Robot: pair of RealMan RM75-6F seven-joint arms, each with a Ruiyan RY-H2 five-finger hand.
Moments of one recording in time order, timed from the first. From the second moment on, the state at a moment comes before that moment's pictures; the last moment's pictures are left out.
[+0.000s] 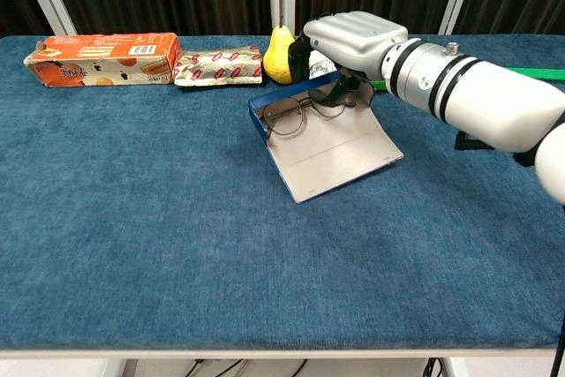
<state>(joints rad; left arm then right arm) -0.09 -1.10 -0.04 -1.65 1.46 1.46 0.11 0.96 -1.78 0.18 -1.13 -1.20 0.95 -0.29</state>
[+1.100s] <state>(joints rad) -0.10 -1.10 -0.04 -1.65 1.46 1.46 0.11 0.91 -1.68 0.23 -1.31 -1.15 0.87 -0.40</state>
